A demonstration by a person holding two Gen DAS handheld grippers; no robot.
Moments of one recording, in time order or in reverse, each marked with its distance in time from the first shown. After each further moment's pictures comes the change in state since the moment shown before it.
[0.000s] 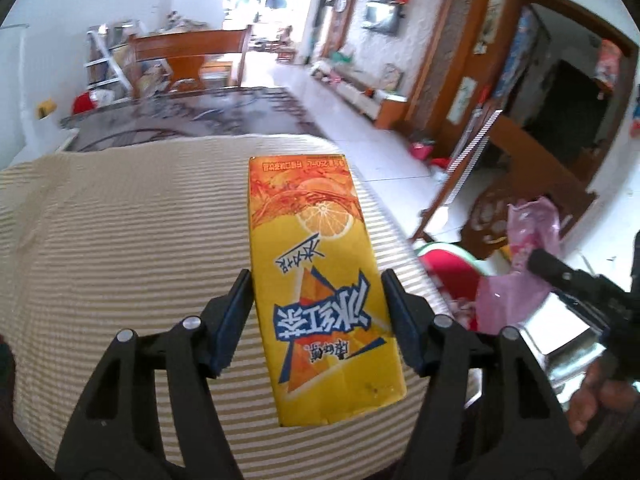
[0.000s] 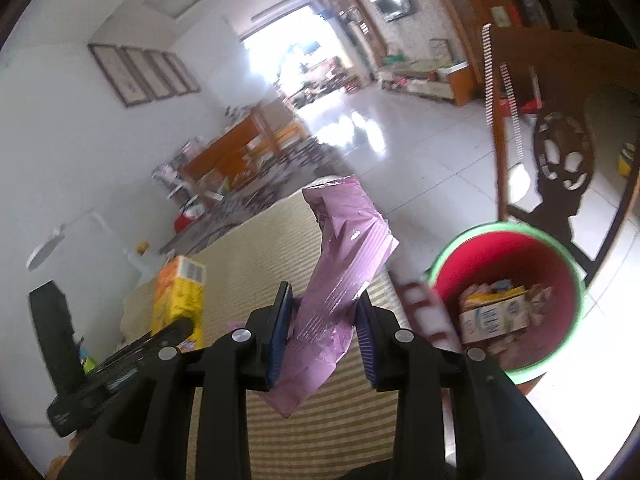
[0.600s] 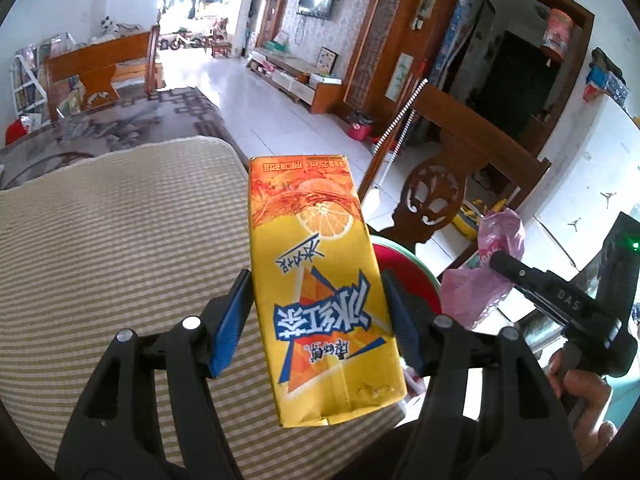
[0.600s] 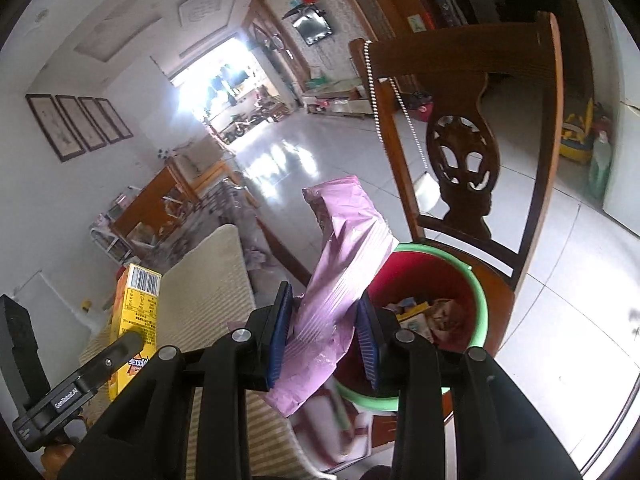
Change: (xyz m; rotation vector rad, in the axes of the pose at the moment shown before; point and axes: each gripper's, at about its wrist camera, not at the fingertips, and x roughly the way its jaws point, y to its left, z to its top) left arm 0.042 -0.089 0.012 0.123 0.062 -0.174; right arm -0.026 -0.094 0.010 0.145 -0.071 -0.196
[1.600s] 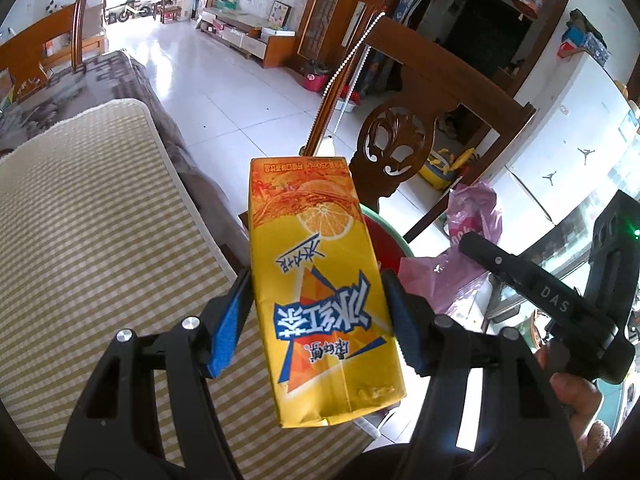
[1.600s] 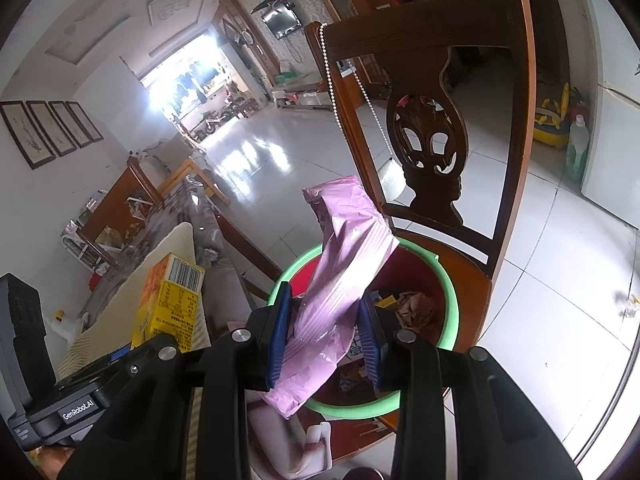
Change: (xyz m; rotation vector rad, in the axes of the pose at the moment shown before) left arm 0.085 -0.040 0.003 0.080 0.173 -0.137; right arm 0.019 -0.026 -0.004 0.041 0.021 -0.098
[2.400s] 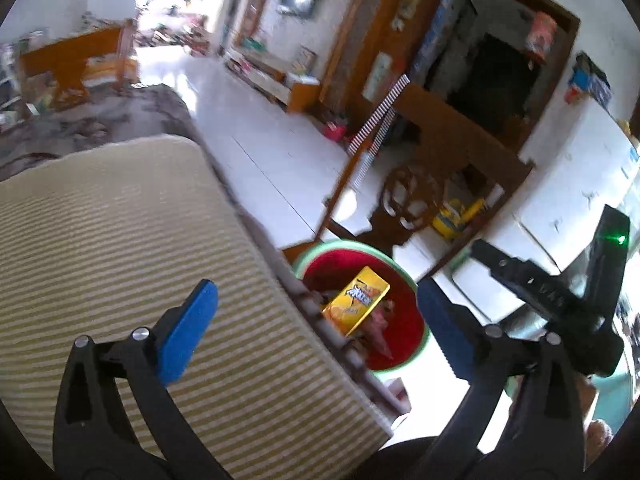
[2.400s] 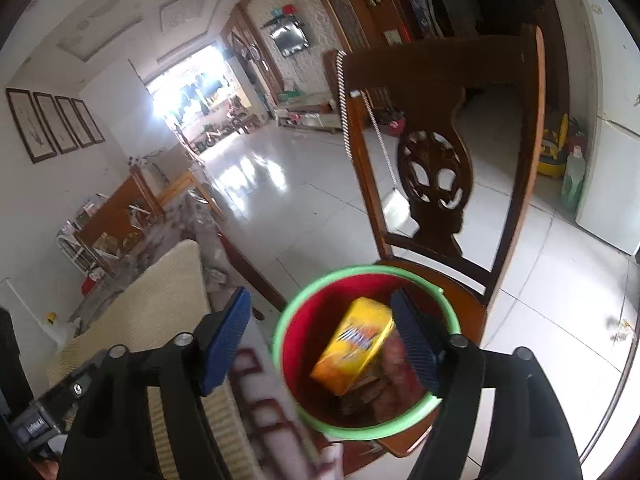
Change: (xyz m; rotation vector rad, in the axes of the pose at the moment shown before) left arm -0.076 0.032 -0.013 -0.083 -0.219 0.071; right arm -0.019 0.045 0.014 -0.075 -0.115 -0.005
